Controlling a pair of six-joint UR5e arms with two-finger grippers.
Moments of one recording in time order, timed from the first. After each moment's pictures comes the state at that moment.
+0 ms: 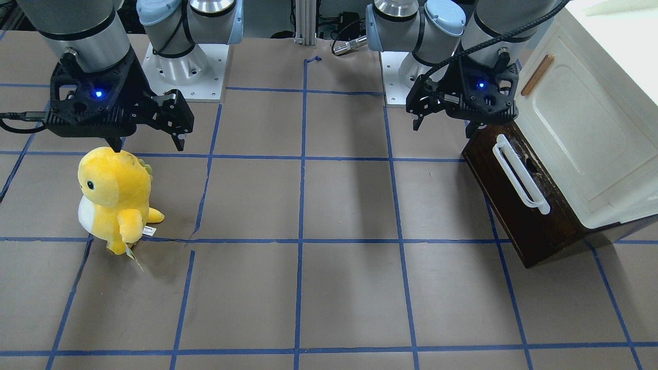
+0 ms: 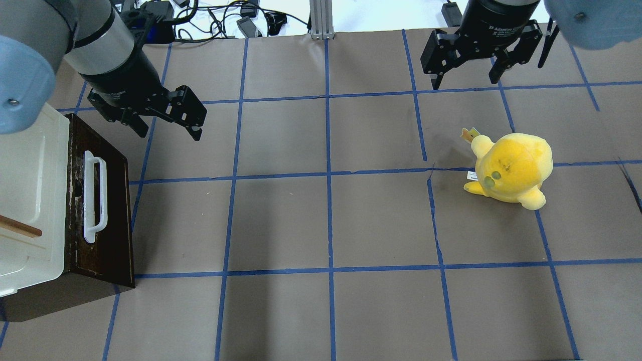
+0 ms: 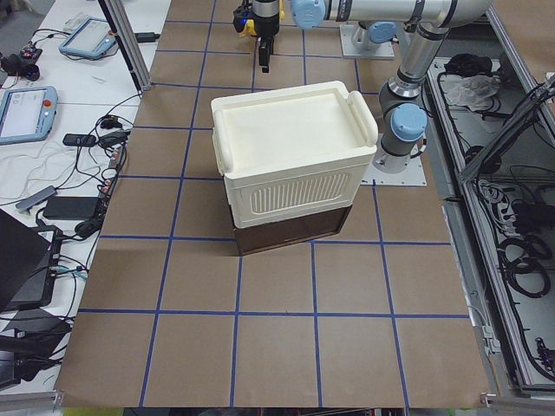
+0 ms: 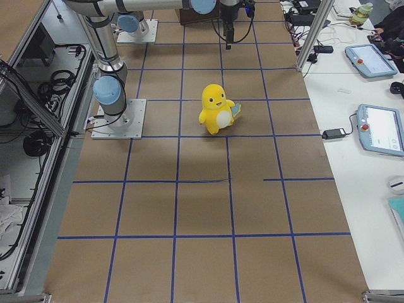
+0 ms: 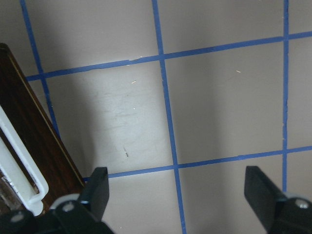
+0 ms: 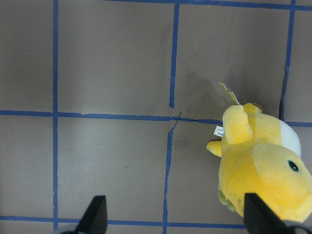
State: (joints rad) left arm -1.56 -1.54 -1.60 -1.59 1.55 0.14; right arm 1.60 -1.48 1.44 -1.57 -1.58 -0.02
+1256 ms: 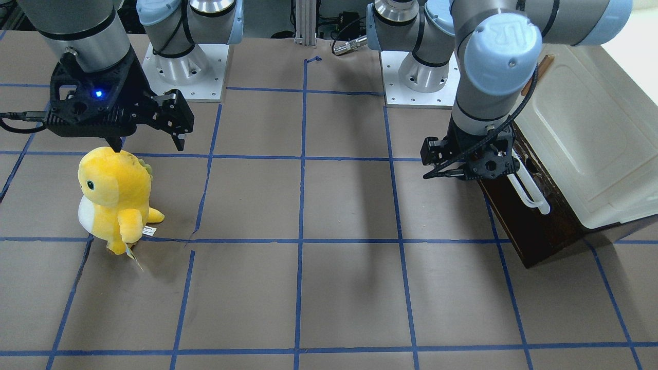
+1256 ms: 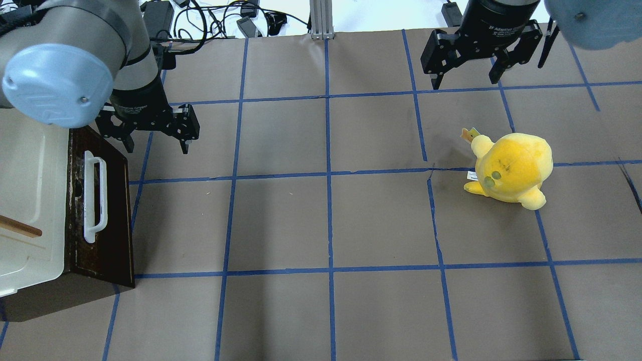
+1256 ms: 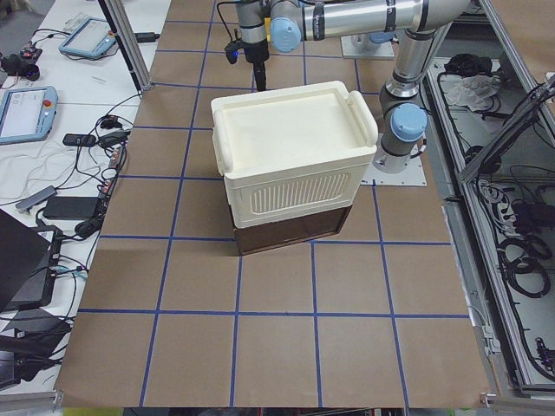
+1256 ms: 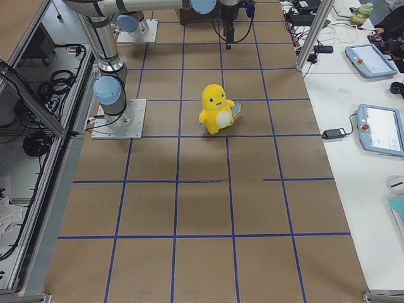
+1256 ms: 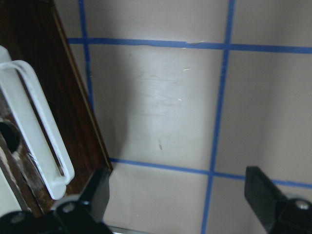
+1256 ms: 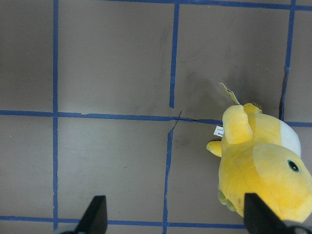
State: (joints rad) left arm -1.59 -1.70 -1.67 -1.51 1.87 -0.14; right arm 1.60 -1.48 1.44 -1.57 -1.58 -0.02
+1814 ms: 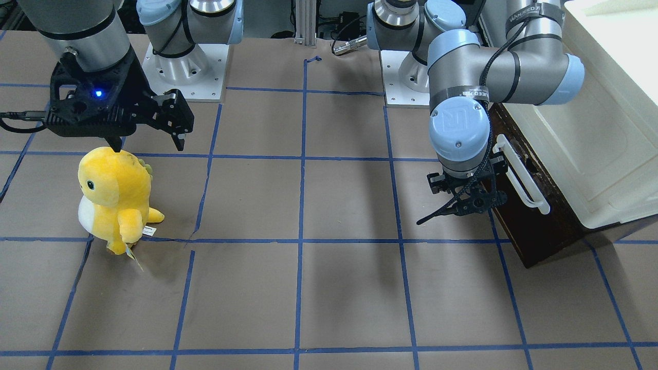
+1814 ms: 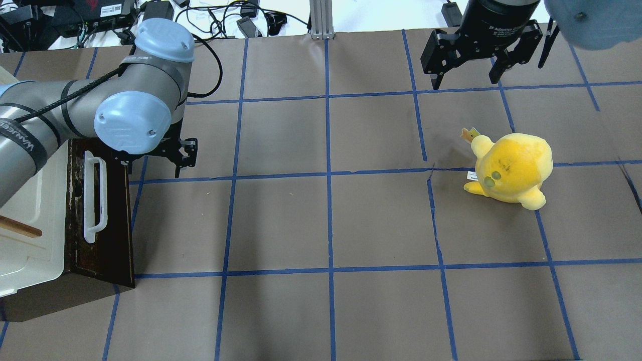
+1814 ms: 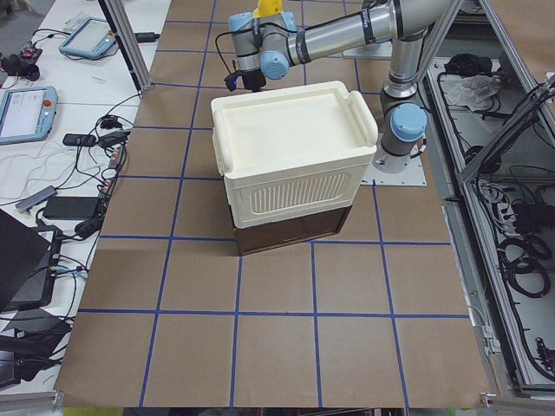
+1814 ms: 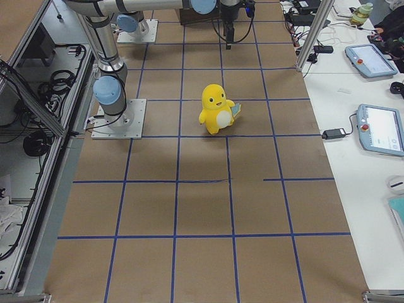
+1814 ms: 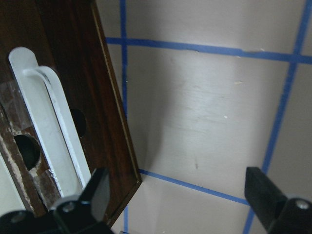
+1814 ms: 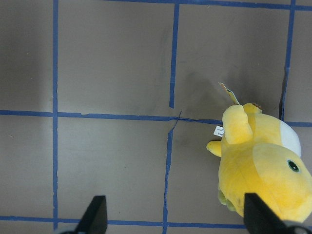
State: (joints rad) left arm -1.60 -1.81 -1.76 -1.42 2.05 -0.25; right arm 1.60 -1.48 1.44 -1.57 -1.58 -0.02
